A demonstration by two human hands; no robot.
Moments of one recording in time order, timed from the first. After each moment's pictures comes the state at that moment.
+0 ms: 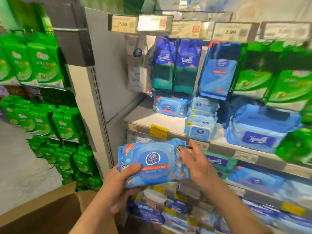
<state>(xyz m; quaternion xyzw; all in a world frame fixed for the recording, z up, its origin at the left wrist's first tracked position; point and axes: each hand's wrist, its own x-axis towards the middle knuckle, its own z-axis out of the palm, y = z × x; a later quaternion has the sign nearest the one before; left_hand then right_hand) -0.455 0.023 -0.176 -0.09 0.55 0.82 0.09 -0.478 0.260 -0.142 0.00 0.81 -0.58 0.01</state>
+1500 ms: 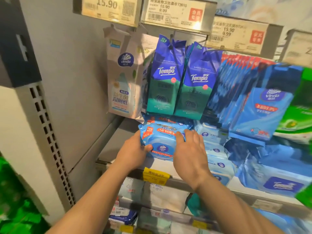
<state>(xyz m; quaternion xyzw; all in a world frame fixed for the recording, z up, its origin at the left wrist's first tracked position) -0.768 0.046 -0.147 0.09 0.89 0.44 0.01 -0.703 0.218 -0.113 0.06 0.99 0.03 -0.12</state>
